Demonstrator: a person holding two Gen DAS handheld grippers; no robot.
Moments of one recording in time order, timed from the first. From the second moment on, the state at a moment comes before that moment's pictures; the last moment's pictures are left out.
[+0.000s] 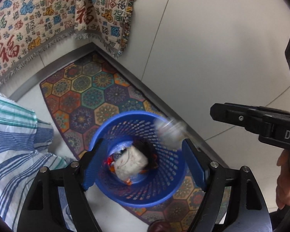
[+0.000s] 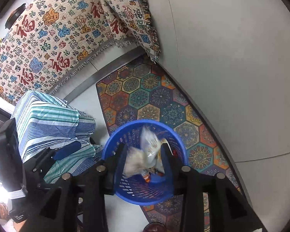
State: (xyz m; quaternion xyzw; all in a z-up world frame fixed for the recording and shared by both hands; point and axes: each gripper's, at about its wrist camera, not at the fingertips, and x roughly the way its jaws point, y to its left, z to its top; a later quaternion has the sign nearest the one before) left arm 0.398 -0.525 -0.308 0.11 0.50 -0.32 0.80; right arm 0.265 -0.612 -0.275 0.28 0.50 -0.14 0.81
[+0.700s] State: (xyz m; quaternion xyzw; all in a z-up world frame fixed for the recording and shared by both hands) left arm 0.348 -0.190 -0.202 0.13 0.39 -0.11 0.91; right arm 0.336 -0.383 -0.175 0.07 0.36 0.03 0.93
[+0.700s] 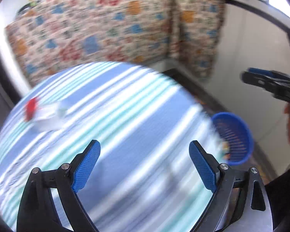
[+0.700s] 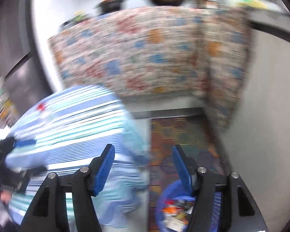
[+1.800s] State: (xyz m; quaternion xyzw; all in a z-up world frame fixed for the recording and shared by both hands) left arm 0.466 0.059 -0.204 -0.05 0.46 -0.01 0.88; right arm 0.506 -0.117 -0.199 -0.08 0.38 0.31 0.87
